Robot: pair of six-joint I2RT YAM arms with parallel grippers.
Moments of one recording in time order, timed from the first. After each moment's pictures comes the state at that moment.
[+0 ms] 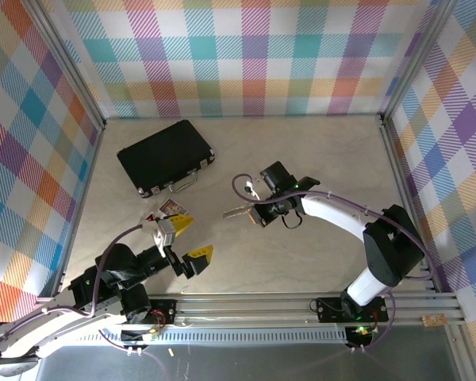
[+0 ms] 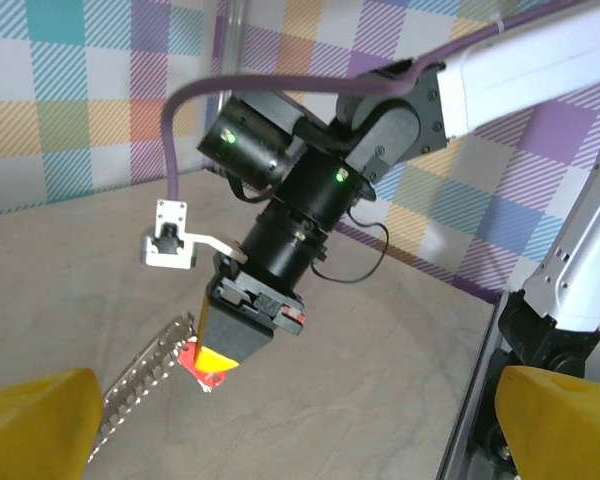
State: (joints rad) left arm -1.07 0.24 0.47 -0.24 -0.10 -0.21; right arm 0.69 1.58 1.07 -0.58 -0.32 0.04
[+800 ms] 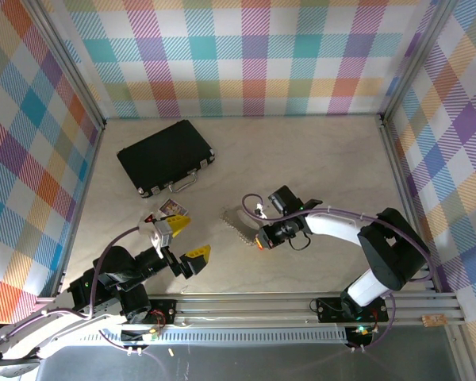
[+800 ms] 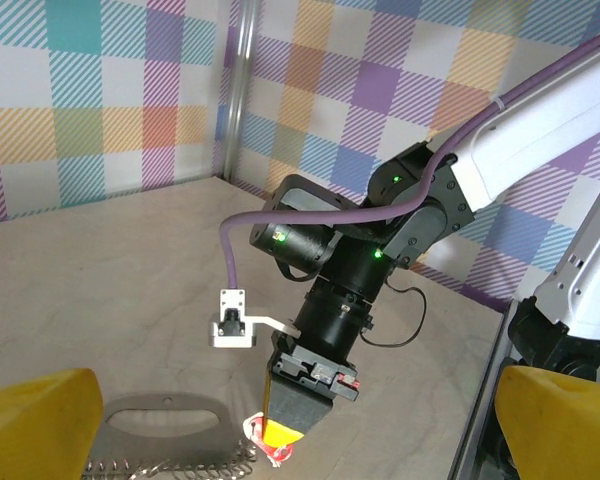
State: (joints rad) left arm -1.07 0.20 0.45 -0.25 -0.12 -0.21; right arm 0.69 1.56 0.78 -0.41 -0.45 0.19
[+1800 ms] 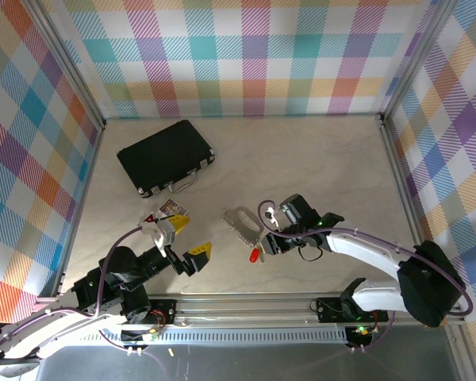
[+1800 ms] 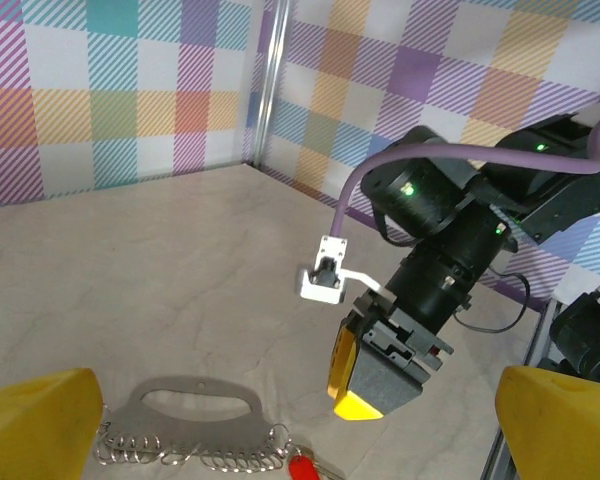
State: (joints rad) left arm -1.07 0.21 0.40 -0.23 -0.19 -0.22; right arm 0.73 1.24 0.65 -0.43 -0.35 0.29
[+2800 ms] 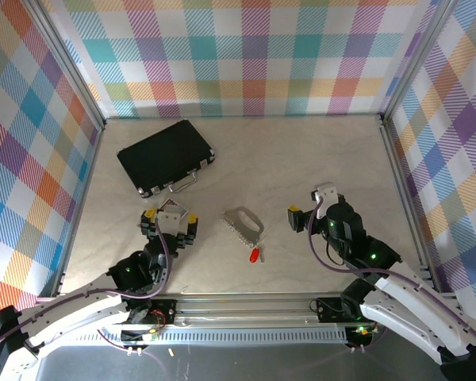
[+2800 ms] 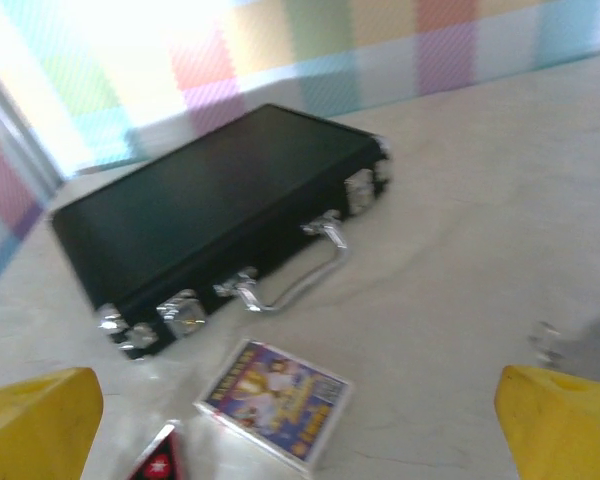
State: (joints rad) left arm -0.93 0.57 0.29 -0.08 -0.92 -0.10; right arm 0.70 0.64 0.56 -0.36 0.36 0.15
